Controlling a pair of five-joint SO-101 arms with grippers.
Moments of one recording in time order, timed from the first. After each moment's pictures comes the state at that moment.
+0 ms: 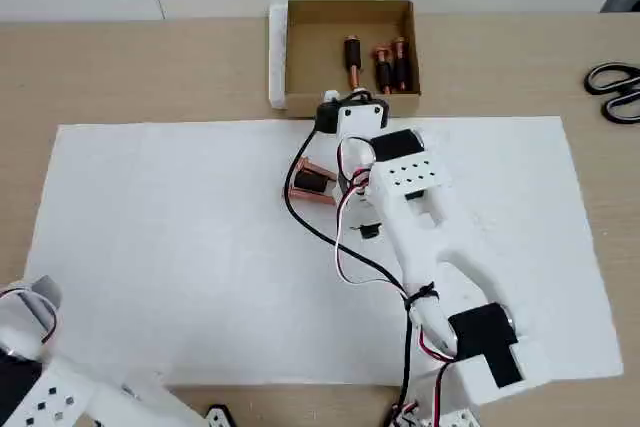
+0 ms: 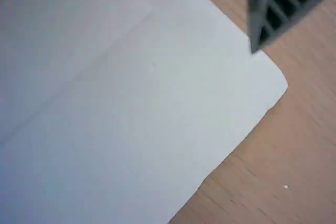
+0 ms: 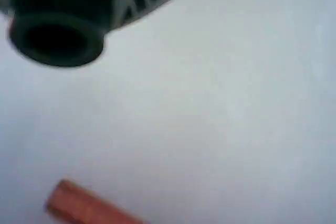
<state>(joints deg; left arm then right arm) -62.8 -60.6 32.1 95.2 -11.8 -20.7 1.2 14.0 76.6 -2.9</state>
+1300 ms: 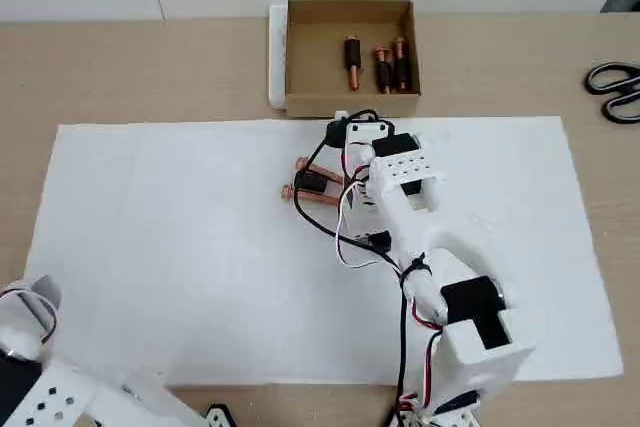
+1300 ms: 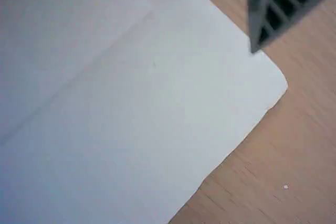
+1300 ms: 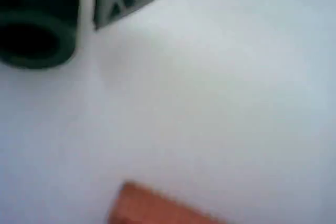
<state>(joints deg) -62.8 -60.6 32.1 95.2 -11.8 -18.3 10.1 14.7 75.0 -3.0</state>
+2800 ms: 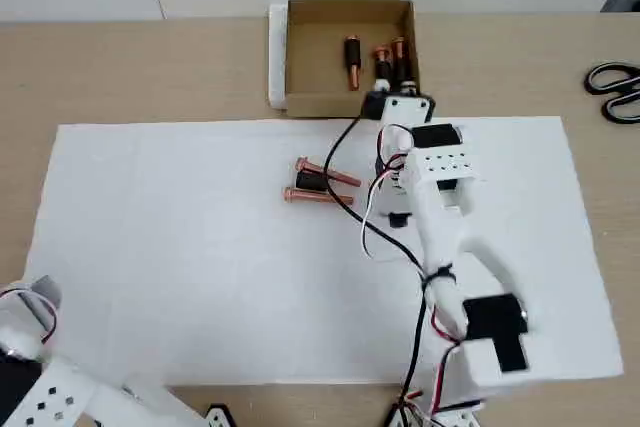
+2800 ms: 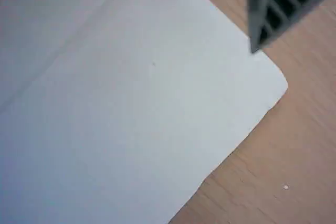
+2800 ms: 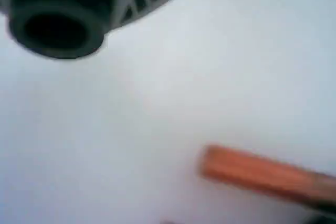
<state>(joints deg) -62.8 -60.6 32.1 95.2 -11.8 -11.3 2.0 13.7 73.1 -3.0</state>
